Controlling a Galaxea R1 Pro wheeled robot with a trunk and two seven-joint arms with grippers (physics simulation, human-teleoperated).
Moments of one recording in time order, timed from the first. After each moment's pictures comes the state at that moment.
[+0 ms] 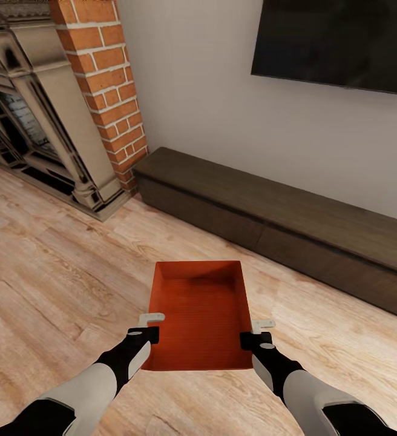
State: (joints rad) left arm -0.77 -0.10 -0.25 -0.27 0.28 0.15 0.27; right arm -0.77 0.10 0.04 -0.15 0.02 -0.04 -0.17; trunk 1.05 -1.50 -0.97
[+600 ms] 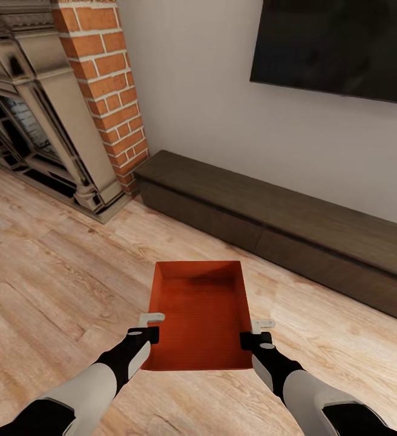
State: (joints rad) left arm -0.77 -0.10 -0.25 -0.27 0.28 0.15 0.27; right arm -0.77 0.10 0.04 -0.15 0.02 -0.04 -0.17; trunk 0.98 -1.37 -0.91
